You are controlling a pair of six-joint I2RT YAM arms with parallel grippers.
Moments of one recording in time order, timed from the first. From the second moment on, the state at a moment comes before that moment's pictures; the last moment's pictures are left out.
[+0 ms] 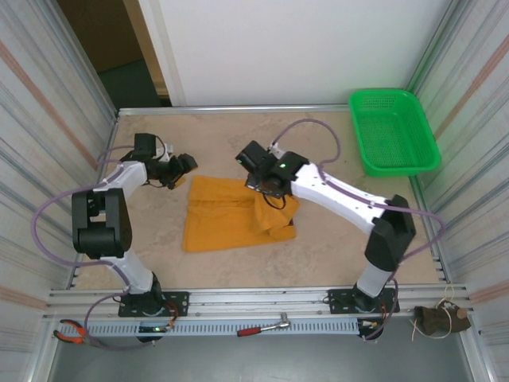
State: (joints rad) left arm 0.03 1.72 1.11 -0.42 0.58 -0.54; right arm 0.92 1.76 1.61 -0.94 0.34 1.20
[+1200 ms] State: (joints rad) left arm 0.20 1.85 1.26 -0.40 0.69 -0.61; right arm 1.19 1.99 1.95 -1.02 0.18 0.93
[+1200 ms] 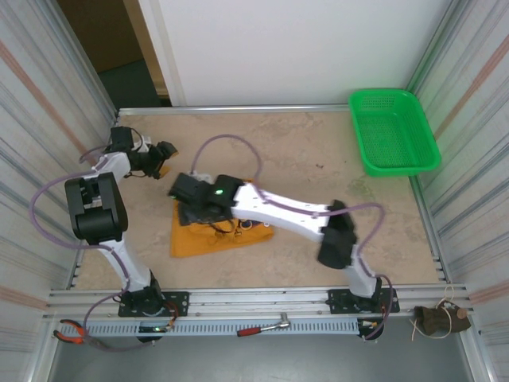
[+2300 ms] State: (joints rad) left arm -0.63 1.69 1.22 -0.86 0.00 -0.36; right arm 0.51 1.90 1.26 -0.46 -0.40 0.79
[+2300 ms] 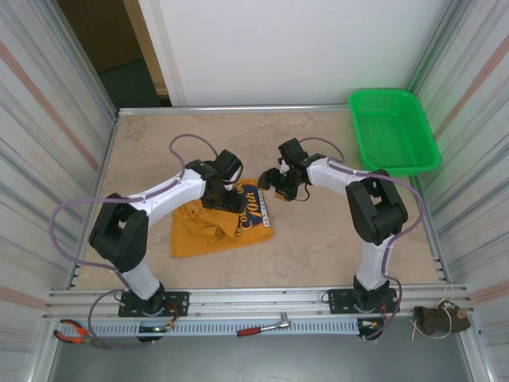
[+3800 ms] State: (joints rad) left arm -0.73 1.17 0.73 -0.40 -0.02 -0.95; right arm 0.53 2.10 1.48 -0.53 -0.42 0.74
